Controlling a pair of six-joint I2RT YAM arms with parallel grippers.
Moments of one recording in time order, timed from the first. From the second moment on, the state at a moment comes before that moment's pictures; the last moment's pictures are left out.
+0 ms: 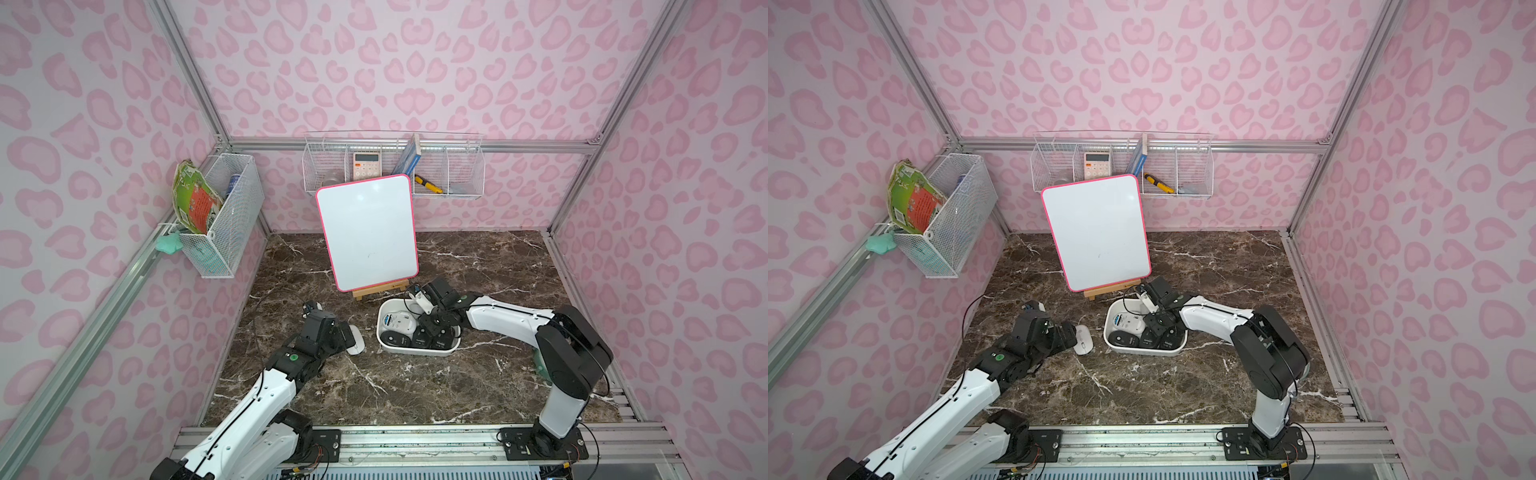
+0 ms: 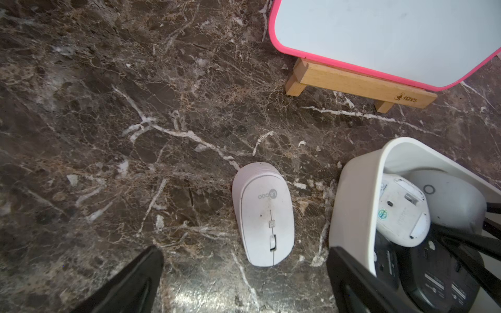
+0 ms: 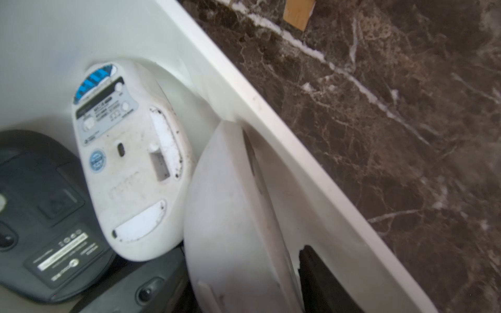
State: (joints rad) left arm -0.36 0.88 0.55 -0.52 -0.18 -0.65; right arm 0.77 1.80 1.13 -0.37 0.05 -0.05
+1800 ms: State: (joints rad) left arm -0.36 0.88 0.60 -0.54 -0.13 -0.67; right arm 0.55 1.41 0.95 -0.29 -0.09 0.18
